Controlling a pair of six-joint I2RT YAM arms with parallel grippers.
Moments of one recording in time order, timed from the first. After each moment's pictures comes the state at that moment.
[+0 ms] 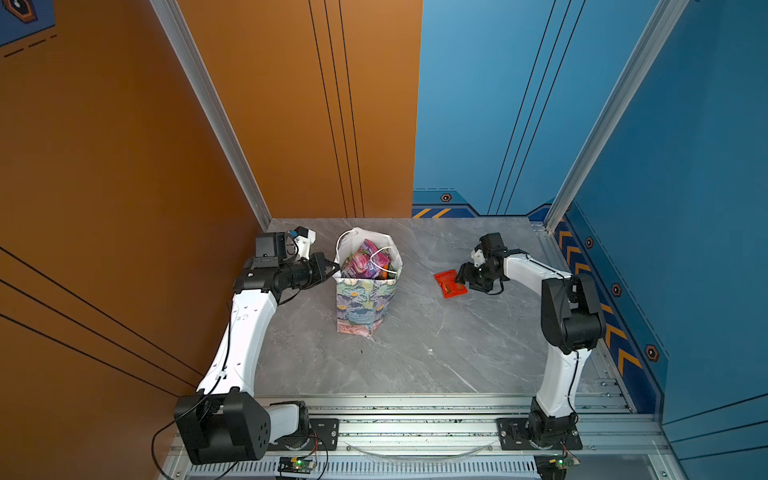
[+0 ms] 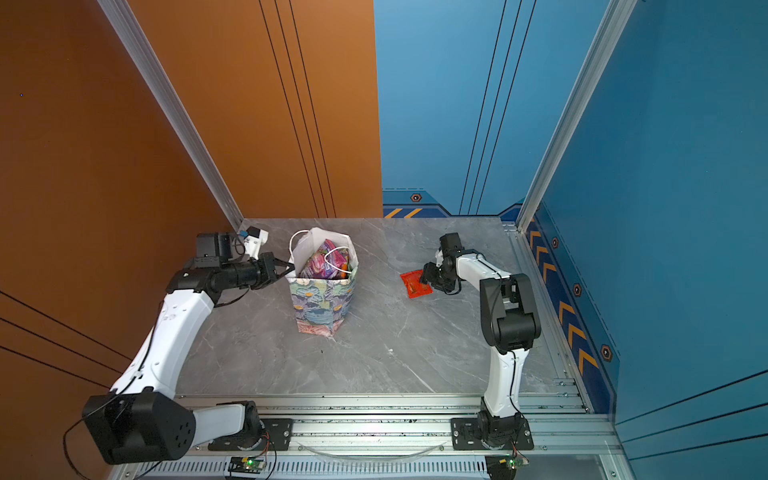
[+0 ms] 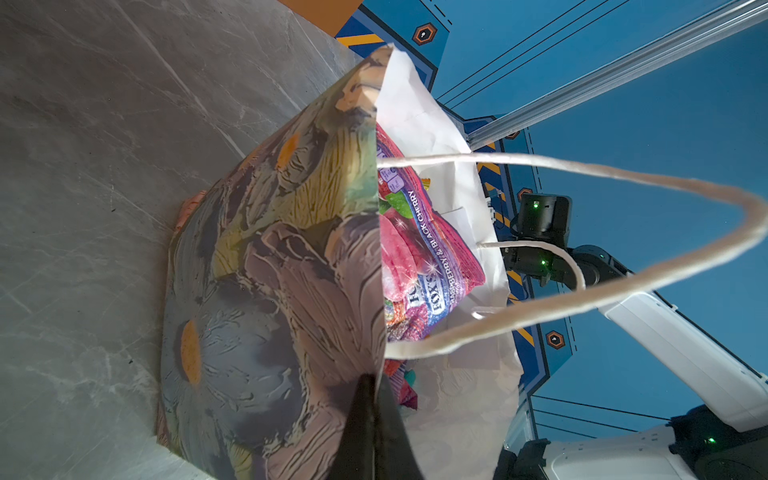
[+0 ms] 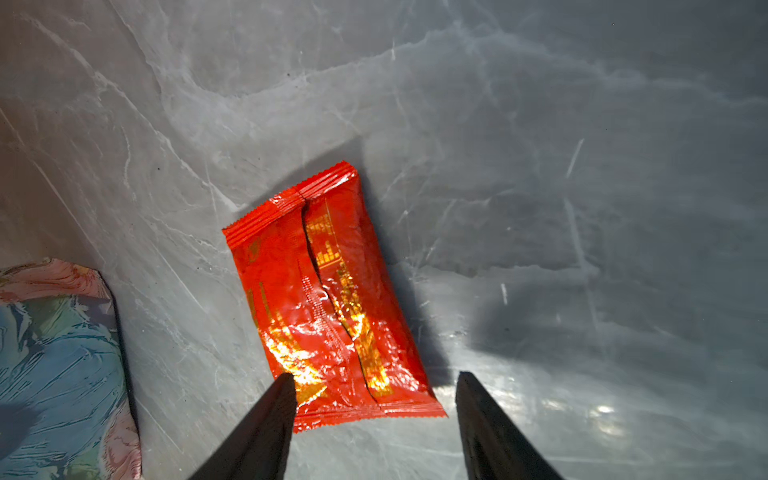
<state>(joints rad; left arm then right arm) 0.07 1.27 1.20 -0.70 0.72 -0.39 0.17 1.99 1.39 -0.57 -0.33 0.41</state>
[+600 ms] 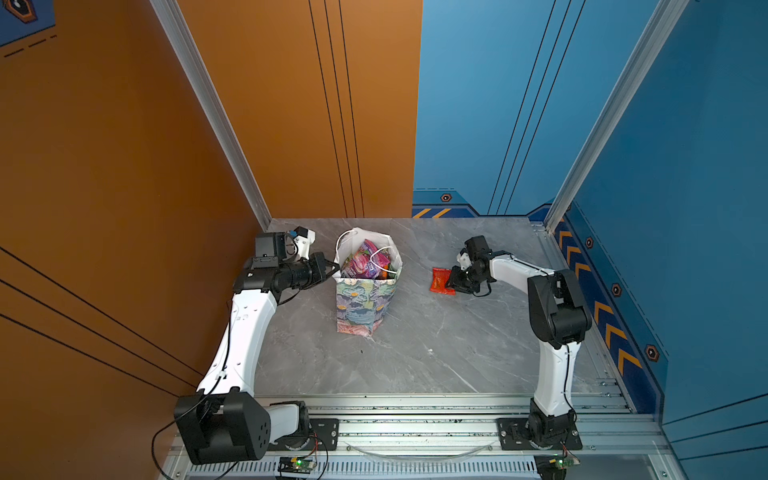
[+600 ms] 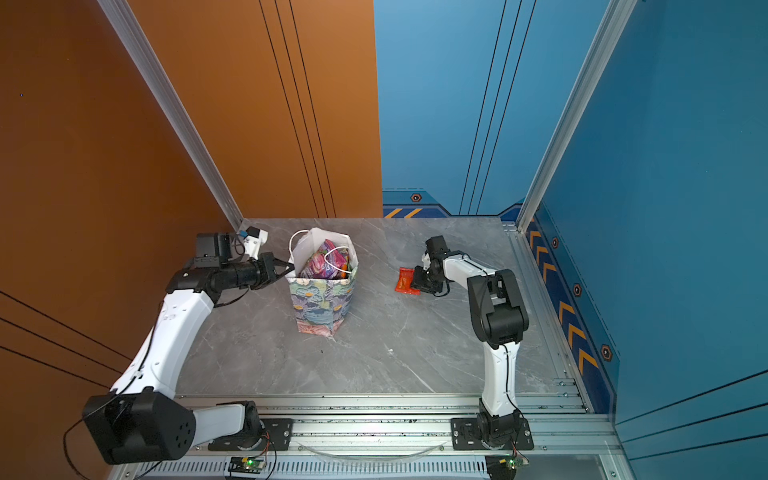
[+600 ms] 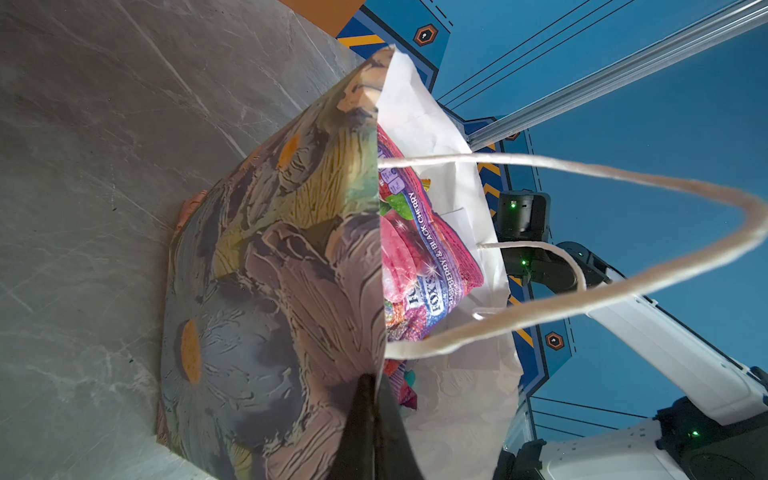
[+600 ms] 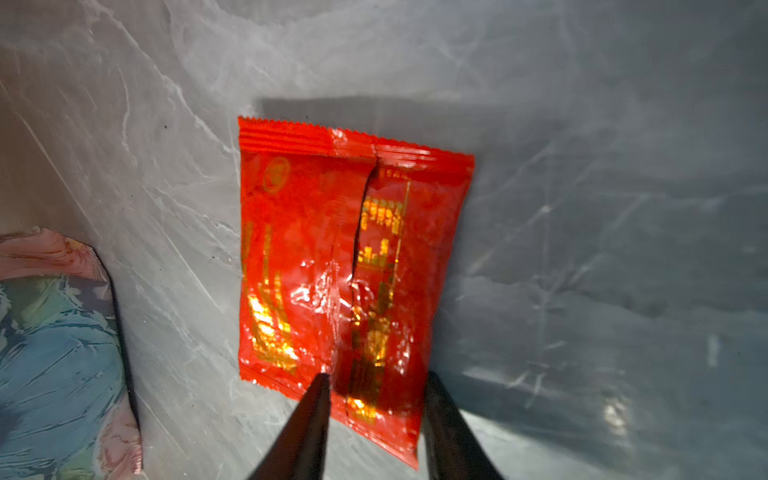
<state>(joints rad) 0.08 1.27 1.20 -0.70 0.72 -0.39 0.26 2.07 1.43 -0.55 -0.35 0.44</state>
